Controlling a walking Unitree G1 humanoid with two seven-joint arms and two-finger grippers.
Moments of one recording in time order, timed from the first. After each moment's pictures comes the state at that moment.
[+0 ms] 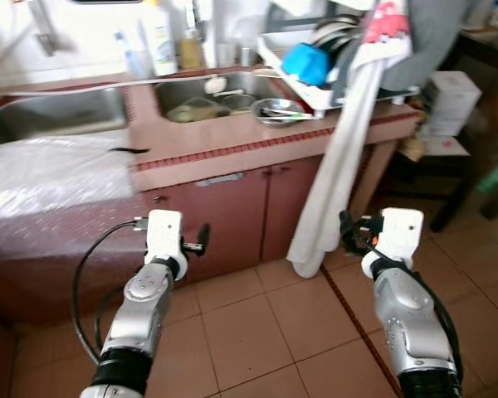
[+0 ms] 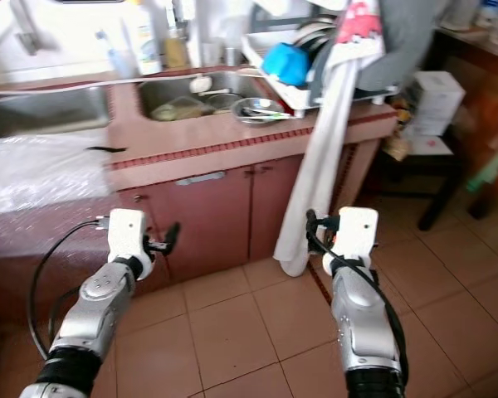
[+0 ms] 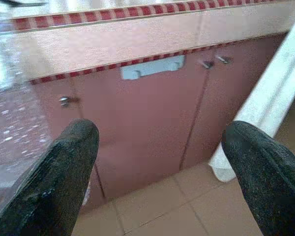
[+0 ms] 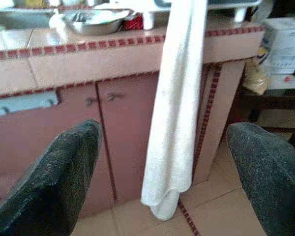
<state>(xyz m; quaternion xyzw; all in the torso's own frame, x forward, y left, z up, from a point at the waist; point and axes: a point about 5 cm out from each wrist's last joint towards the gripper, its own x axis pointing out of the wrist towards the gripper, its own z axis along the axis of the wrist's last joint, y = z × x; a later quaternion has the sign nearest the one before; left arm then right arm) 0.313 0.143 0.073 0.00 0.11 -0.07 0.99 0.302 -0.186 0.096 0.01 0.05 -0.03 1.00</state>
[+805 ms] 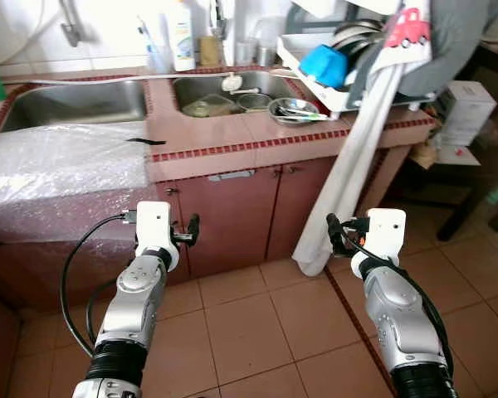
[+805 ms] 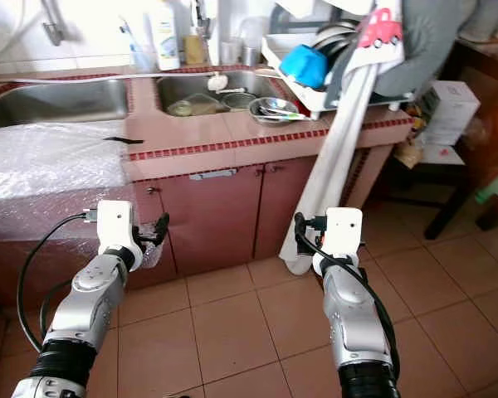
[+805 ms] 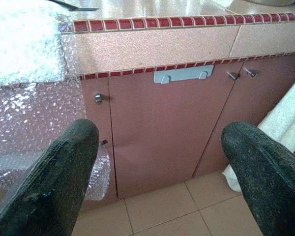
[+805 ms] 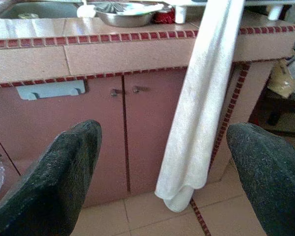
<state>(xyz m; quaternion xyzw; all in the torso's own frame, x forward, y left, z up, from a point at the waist) 0.321 0.157 0.084 -0.01 0.11 -0.03 0.99 0.307 -0.173 0.092 0.01 0.06 -0.01 1.00</state>
